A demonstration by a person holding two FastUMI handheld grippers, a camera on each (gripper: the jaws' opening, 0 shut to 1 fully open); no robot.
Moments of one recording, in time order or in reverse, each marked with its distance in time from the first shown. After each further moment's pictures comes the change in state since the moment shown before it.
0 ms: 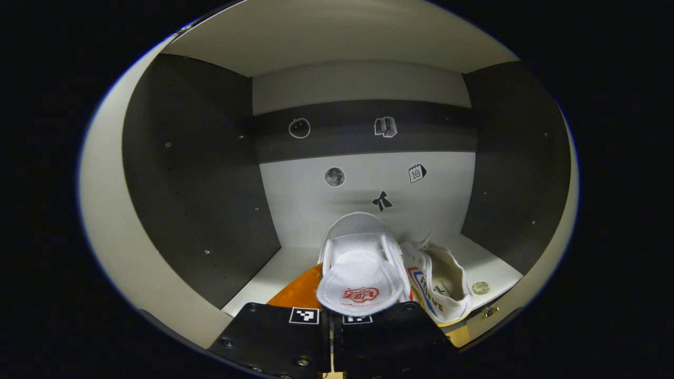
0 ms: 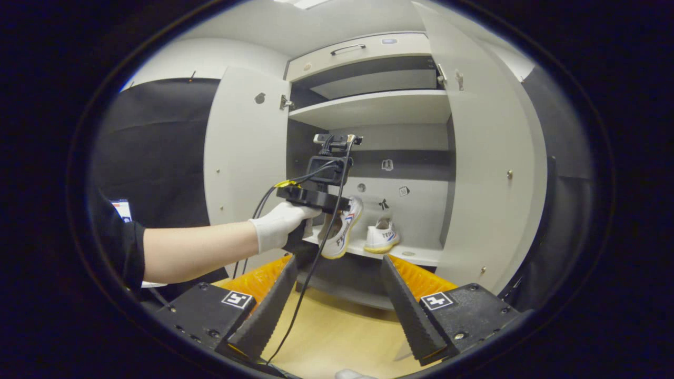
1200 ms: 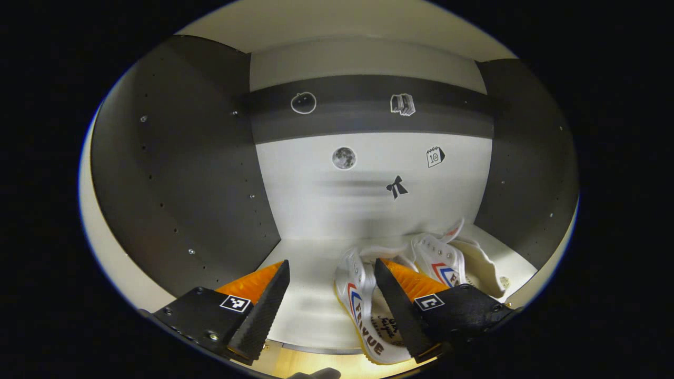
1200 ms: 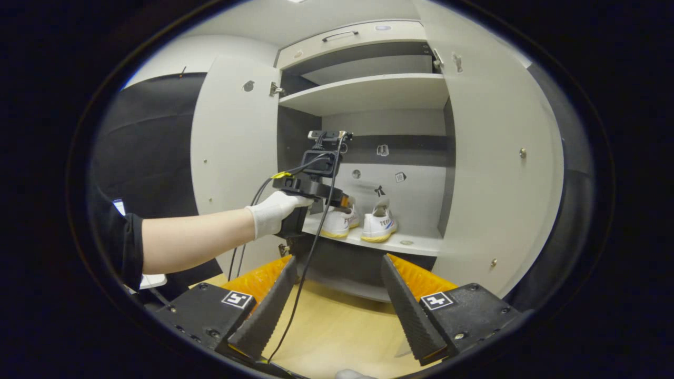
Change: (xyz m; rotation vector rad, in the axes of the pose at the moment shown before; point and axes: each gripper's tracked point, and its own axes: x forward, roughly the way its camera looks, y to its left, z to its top) left arm 0.018 0.017 -0.021 -0.026 0.044 -0.033; right arm 0.010 -0.007 -0.016 0.026 0.063 -0.035
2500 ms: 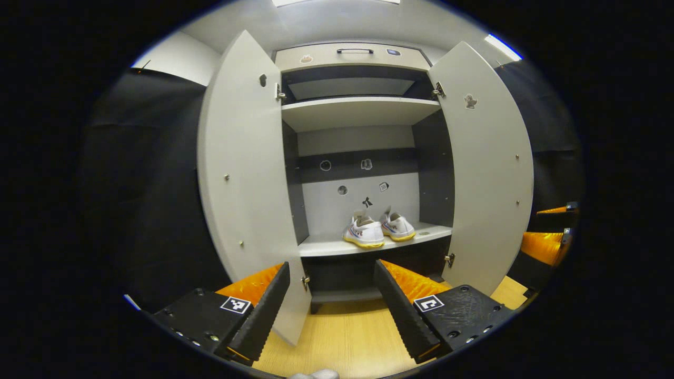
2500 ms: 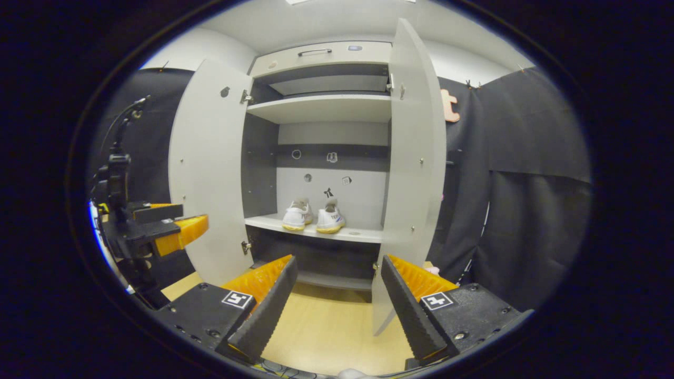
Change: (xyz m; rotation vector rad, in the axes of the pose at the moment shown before) left arm -0.345 0.042 -0.100 0.033 -0.277 -0.027; right arm -0.090 -0.007 -0.014 0.024 -0.037 -0.341
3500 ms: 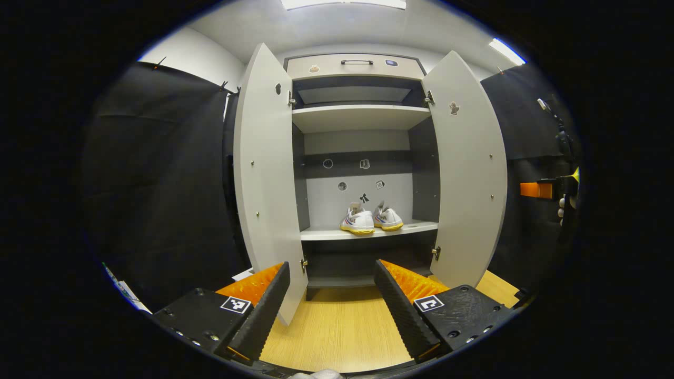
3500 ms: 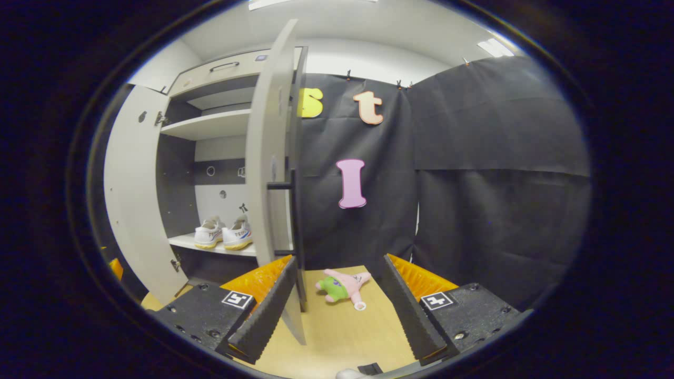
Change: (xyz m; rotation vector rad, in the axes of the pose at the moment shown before) left arm -0.055 -0.028 -0.013 -0.032 -0.032 0.024; right arm 0.002 -0.188 0.032 0.111 -0.057 -0.336
